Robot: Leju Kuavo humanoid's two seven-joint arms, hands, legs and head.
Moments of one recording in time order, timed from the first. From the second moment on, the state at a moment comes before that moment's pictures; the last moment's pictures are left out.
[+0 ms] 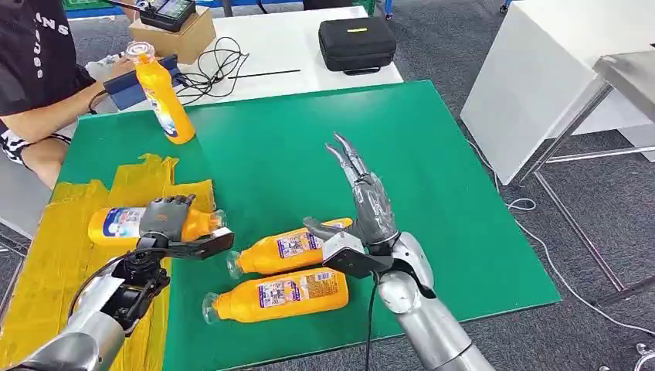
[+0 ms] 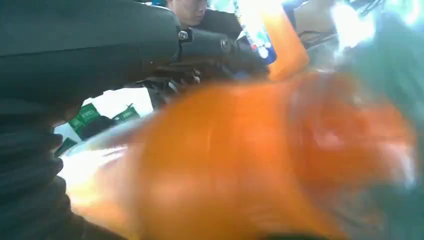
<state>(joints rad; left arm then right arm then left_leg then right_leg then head) -0.64 0.00 -0.30 -0.53 -1.54 0.23 0.11 -0.25 0.06 0.41 -1.46 0.54 -0.32 -0.36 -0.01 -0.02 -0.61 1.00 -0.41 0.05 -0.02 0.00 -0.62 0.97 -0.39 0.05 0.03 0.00</state>
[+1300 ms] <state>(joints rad) -0.44 0.01 -0.13 -1.10 -0.94 0.04 -0.50 -0.24 -0.03 0.40 -1.45 0.82 -0.23 -0.21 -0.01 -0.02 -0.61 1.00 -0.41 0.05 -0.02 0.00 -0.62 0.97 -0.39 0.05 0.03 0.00</state>
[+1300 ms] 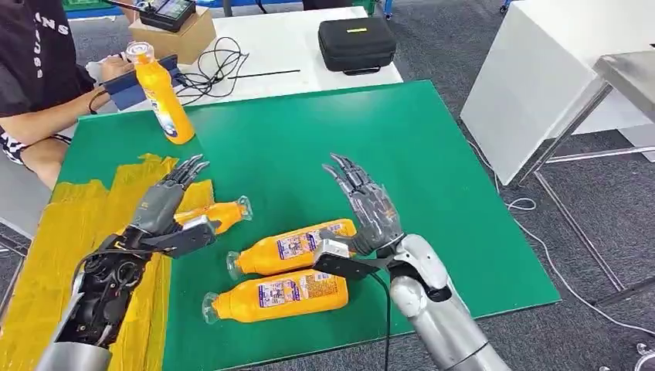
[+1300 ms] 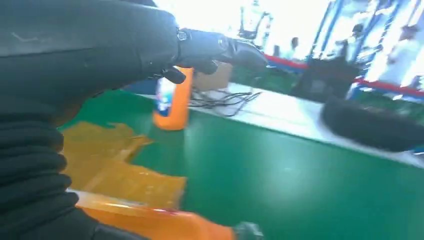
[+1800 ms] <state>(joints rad) -0.35 0.03 -0.15 -1.30 -0.59 -0.13 -0.70 -0.28 -0.06 0.42 -1.30 0.97 -0.03 -0.15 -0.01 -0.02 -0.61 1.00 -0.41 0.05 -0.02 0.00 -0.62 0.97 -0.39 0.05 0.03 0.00</state>
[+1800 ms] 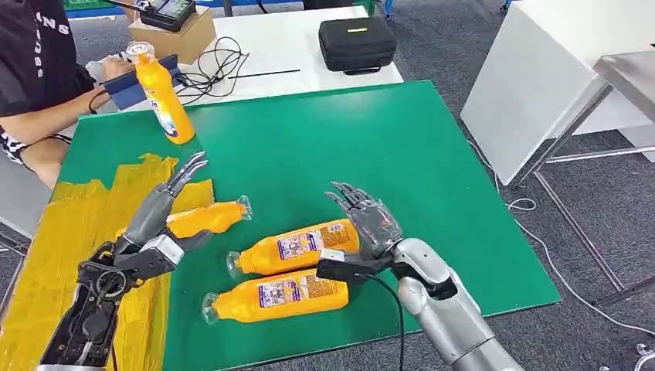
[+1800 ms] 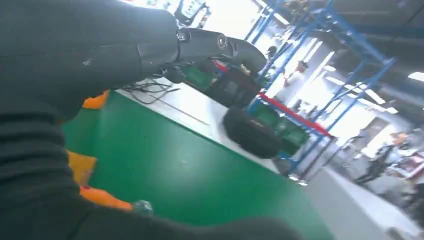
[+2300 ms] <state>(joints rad) -0.33 0.03 -0.22 -1.36 -0.51 -0.14 -0.70 -0.40 -0.02 0.51 -1.02 1.01 0.02 -0.16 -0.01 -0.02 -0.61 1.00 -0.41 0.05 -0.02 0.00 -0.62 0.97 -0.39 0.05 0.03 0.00</state>
